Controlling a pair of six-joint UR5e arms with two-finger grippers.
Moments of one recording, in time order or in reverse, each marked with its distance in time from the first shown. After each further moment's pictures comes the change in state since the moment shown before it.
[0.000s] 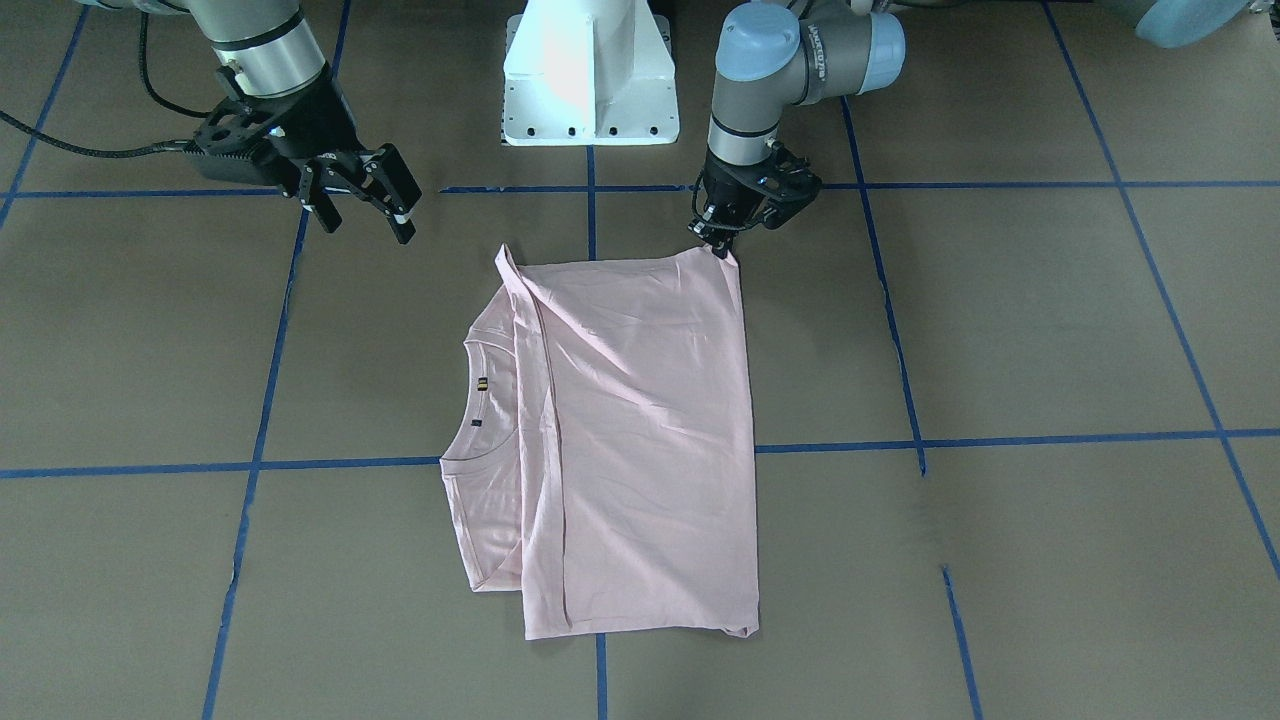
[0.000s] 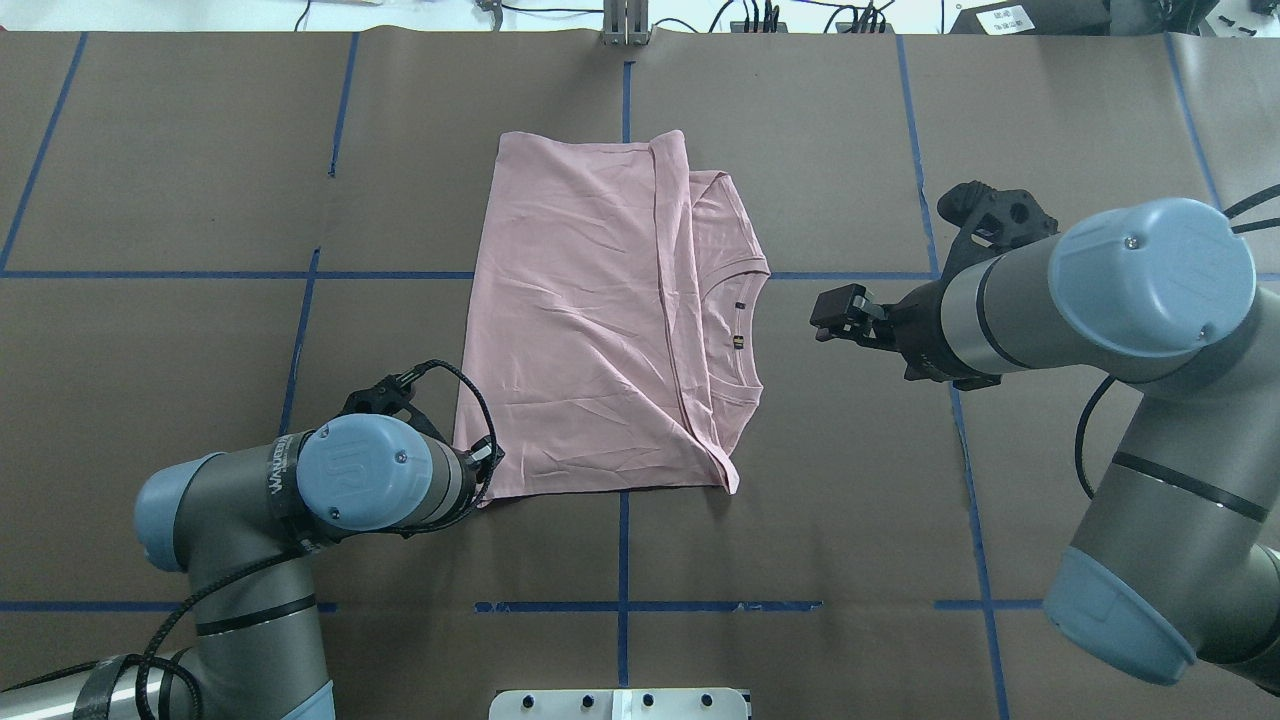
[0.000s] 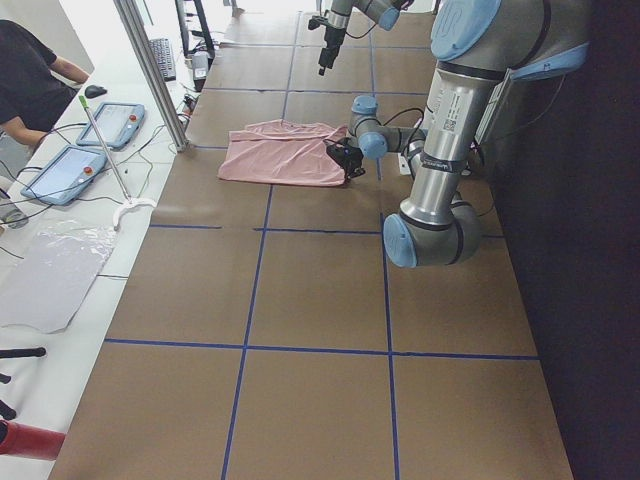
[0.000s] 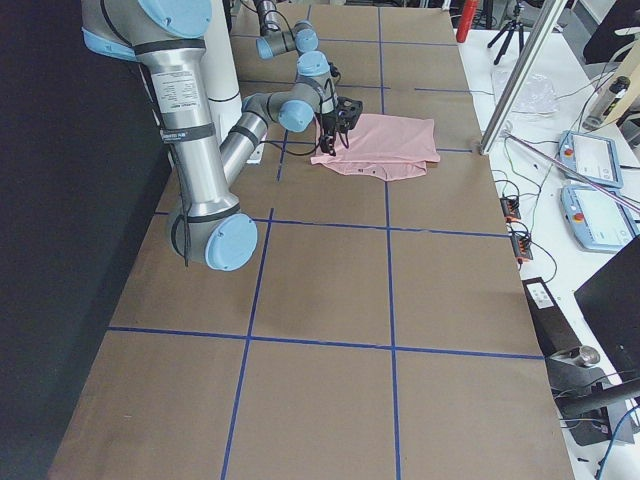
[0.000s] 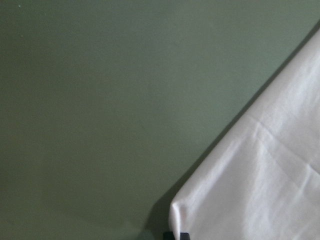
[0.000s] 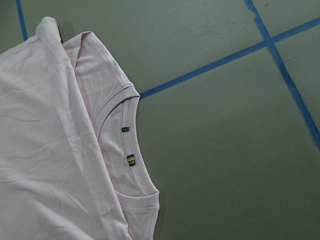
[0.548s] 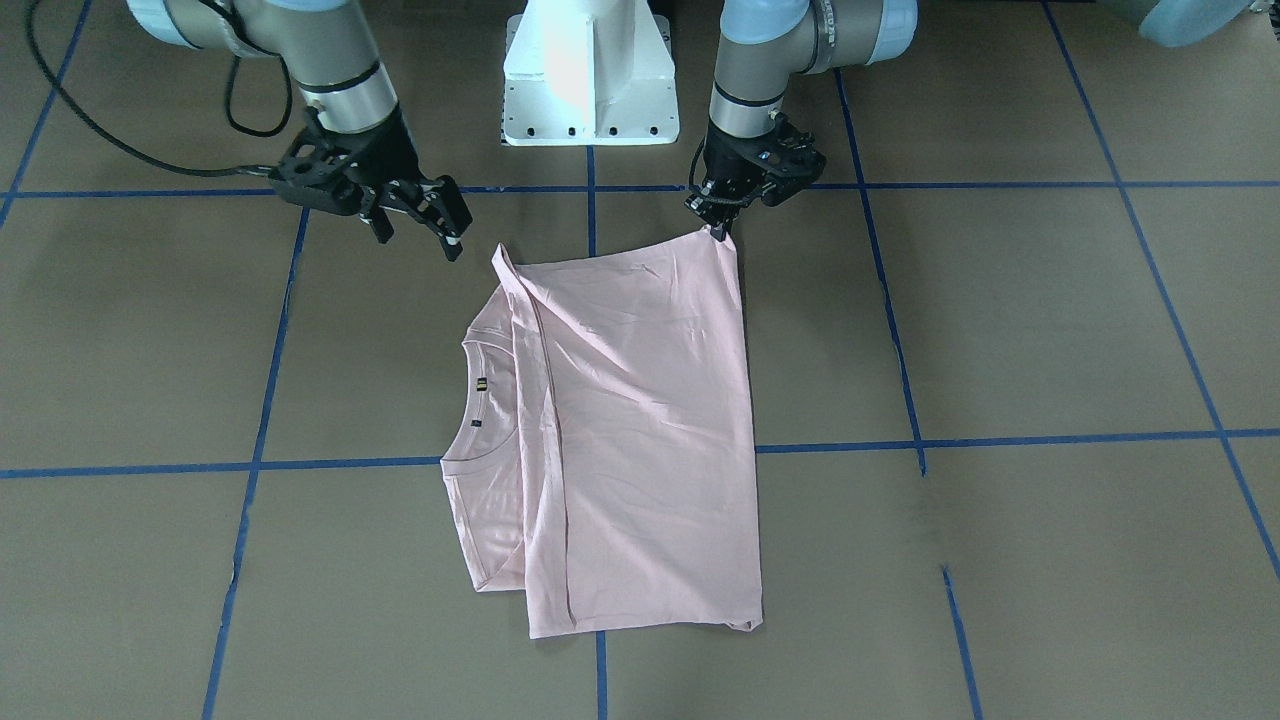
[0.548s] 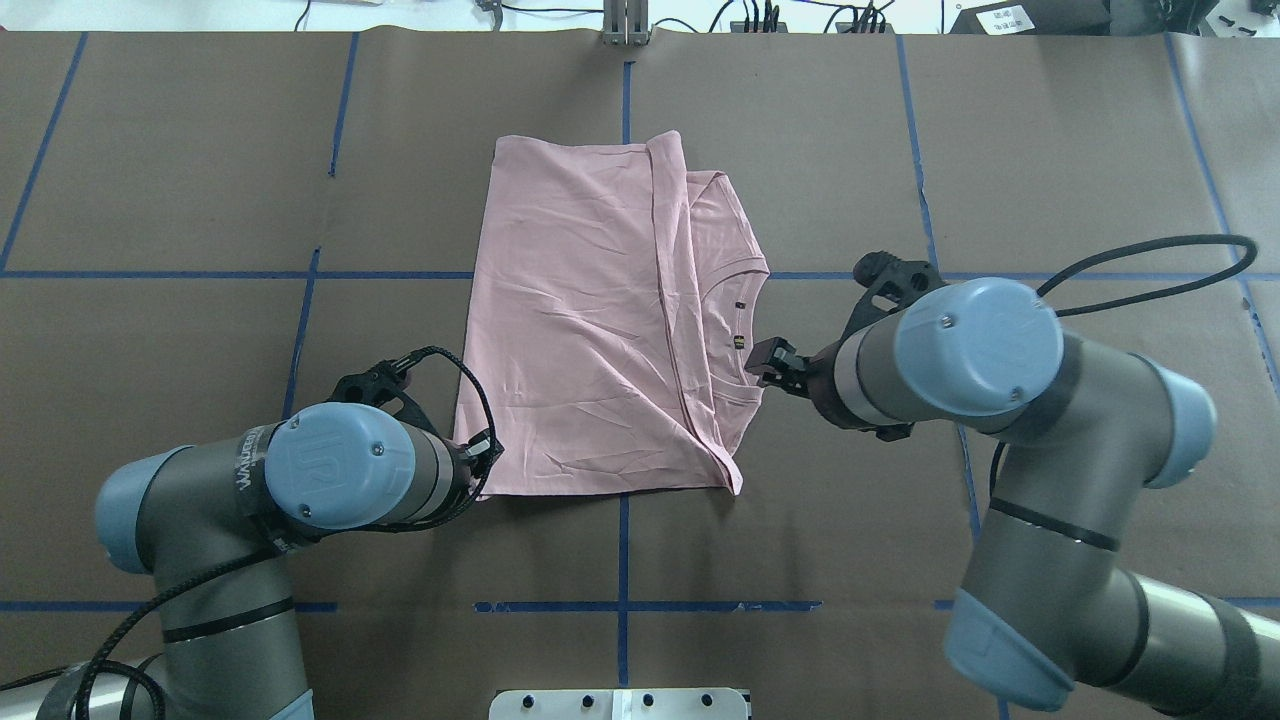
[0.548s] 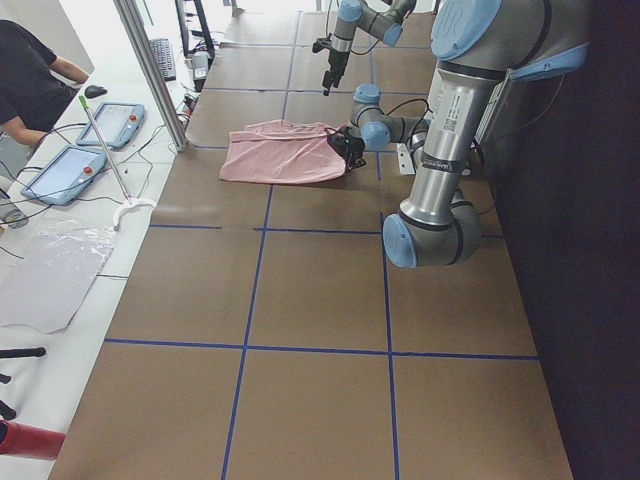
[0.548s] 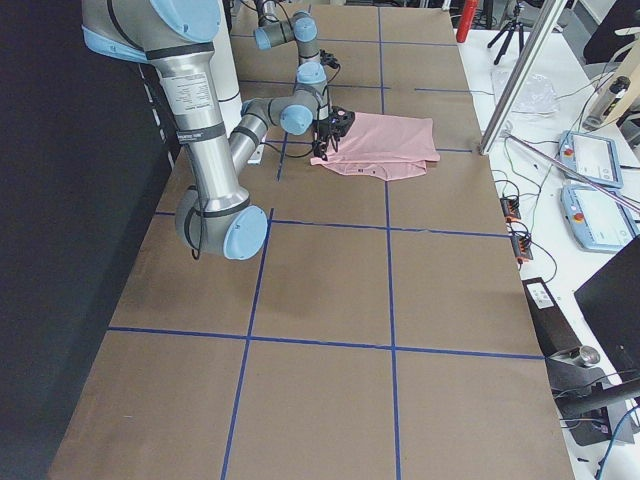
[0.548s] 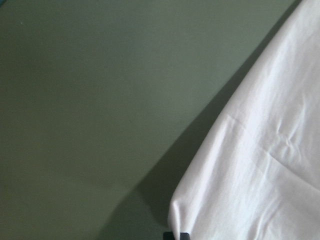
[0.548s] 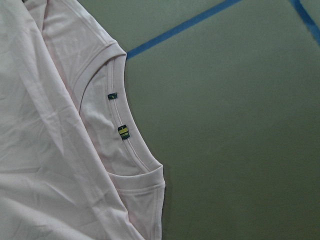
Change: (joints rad) left arm -0.011 0.003 -0.077 0.054 -0.001 0.062; right arm -0.141 0.102 -0.157 -0.010 -0.083 0.173
